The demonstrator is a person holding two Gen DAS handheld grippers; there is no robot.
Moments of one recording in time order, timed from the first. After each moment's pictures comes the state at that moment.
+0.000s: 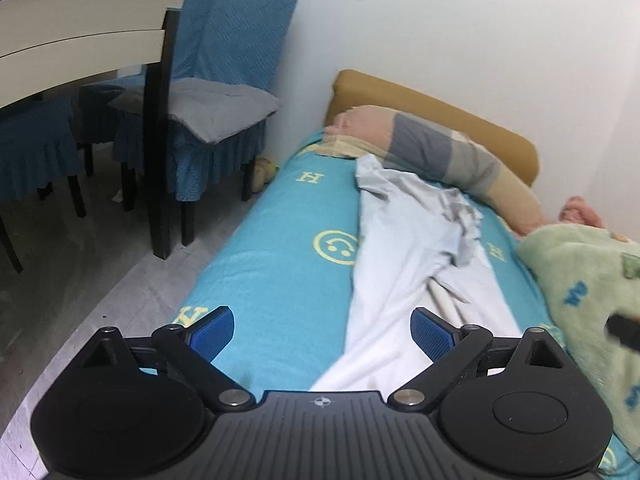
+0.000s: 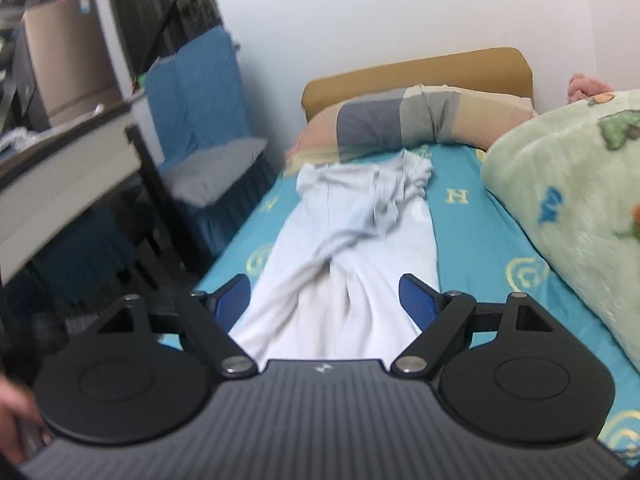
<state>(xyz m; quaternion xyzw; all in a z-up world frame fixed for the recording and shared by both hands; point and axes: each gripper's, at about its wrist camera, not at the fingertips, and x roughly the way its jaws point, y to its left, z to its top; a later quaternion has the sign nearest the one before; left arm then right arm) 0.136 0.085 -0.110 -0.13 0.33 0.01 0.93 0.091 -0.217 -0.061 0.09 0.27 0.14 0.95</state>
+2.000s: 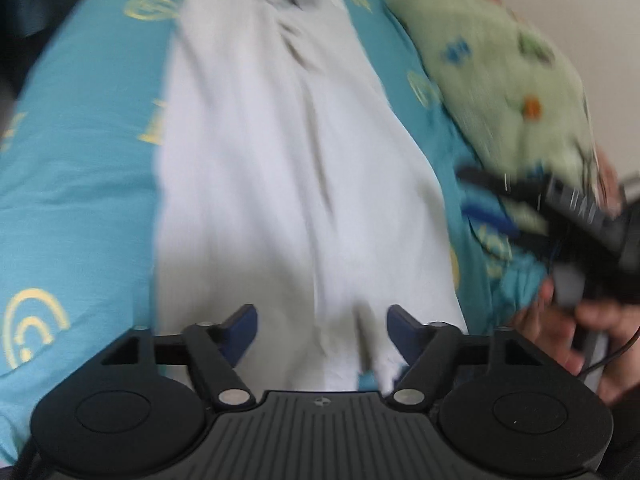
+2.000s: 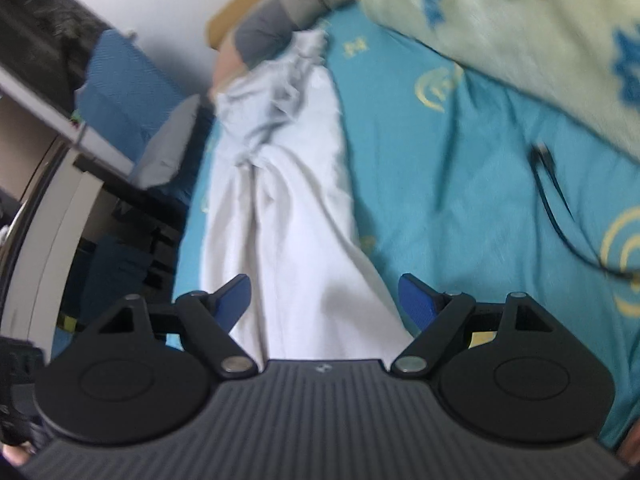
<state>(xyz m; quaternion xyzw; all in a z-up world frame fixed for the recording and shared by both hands) 0.131 0.021 -0.147 -0.14 0.59 -0.16 0.78 0.084 -0.318 -0.148 0.32 0.43 0.09 0.84</state>
